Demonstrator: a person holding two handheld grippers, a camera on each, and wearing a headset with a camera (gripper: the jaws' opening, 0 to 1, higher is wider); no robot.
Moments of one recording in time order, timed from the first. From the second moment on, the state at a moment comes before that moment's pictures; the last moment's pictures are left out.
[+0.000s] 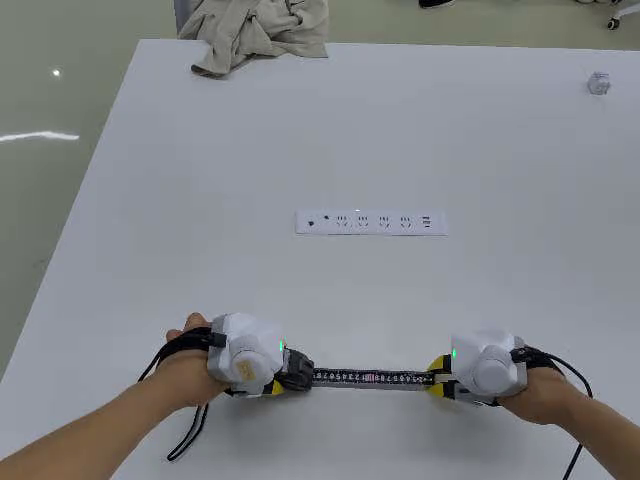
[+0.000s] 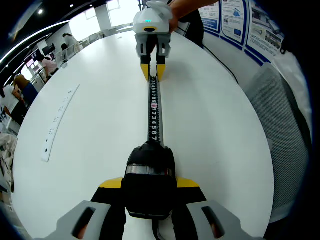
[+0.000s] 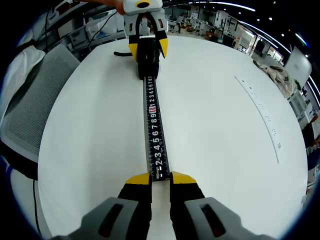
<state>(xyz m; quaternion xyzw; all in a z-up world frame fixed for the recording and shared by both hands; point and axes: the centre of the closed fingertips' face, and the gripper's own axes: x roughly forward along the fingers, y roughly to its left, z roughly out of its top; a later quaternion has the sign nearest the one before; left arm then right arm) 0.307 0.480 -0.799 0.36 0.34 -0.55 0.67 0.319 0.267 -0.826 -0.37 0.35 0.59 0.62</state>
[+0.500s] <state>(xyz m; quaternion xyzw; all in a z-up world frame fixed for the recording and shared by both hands) 0.307 0.480 -0.799 0.36 0.34 -0.55 0.67 0.321 0.247 -0.825 -0.37 0.36 0.59 0.62</state>
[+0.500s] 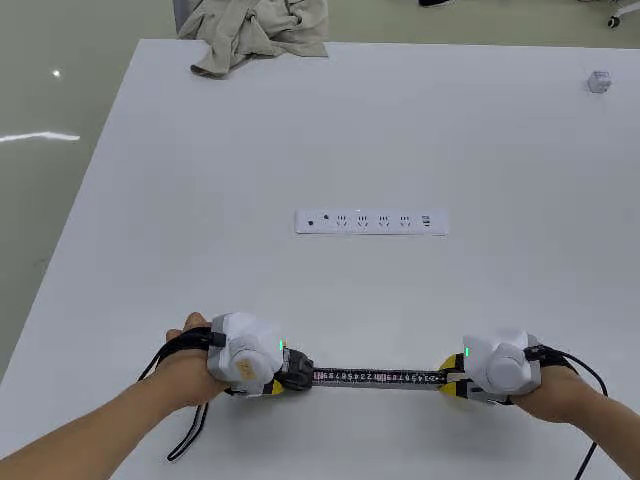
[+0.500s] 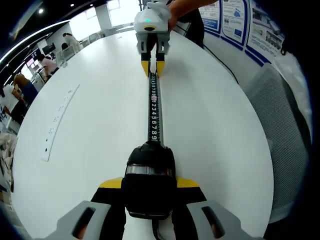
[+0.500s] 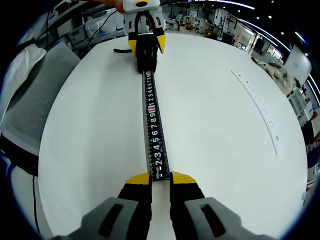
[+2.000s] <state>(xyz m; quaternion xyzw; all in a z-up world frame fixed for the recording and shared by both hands) 0.308 0.479 -0.799 0.36 0.34 -0.55 0.67 0.322 0.232 -0.826 -0.38 0.36 0.58 0.63</state>
